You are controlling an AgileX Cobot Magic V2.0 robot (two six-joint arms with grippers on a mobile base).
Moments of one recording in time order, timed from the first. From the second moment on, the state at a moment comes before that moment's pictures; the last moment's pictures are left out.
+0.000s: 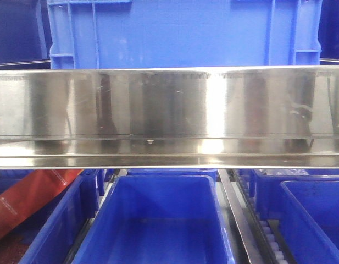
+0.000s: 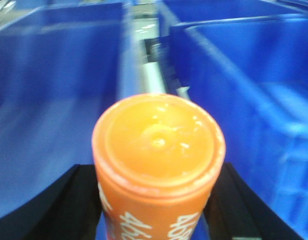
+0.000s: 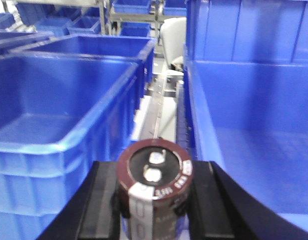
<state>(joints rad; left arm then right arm) -0.29 0.84 -1.06 0.09 0.61 0.00 0.10 0.62 -0.85 0.12 0.48 -0.07</state>
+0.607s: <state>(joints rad) -0.68 1.64 -1.87 0.10 0.71 0.03 0.10 0.62 -0.85 0.13 0.48 -0.07</state>
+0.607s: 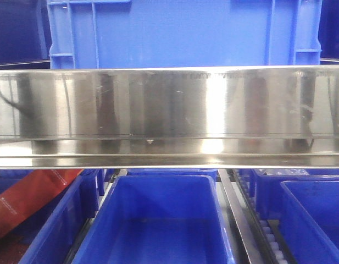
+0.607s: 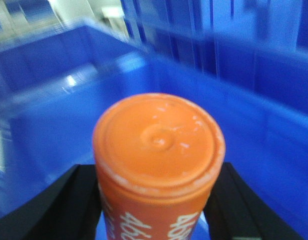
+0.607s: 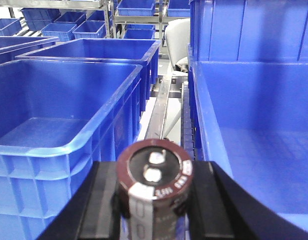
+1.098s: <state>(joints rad) -0.68 1.84 -1.92 0.09 0.79 0.03 0.10 0.62 -0.85 0.13 0.48 -0.07</state>
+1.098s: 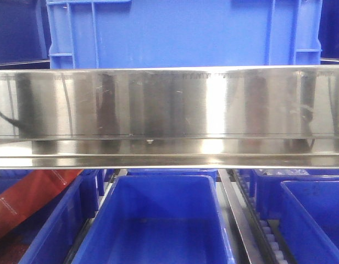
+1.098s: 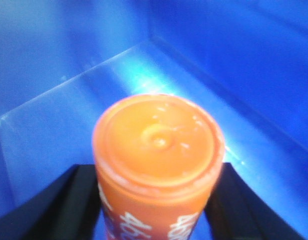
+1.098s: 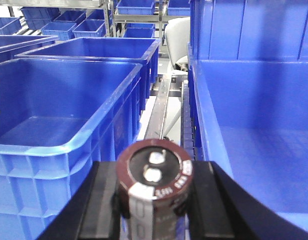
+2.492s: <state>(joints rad) -0.43 0.74 -1.14 0.10 0.96 -0.10 0.16 0.76 -1.06 0.13 0.60 -0.11</state>
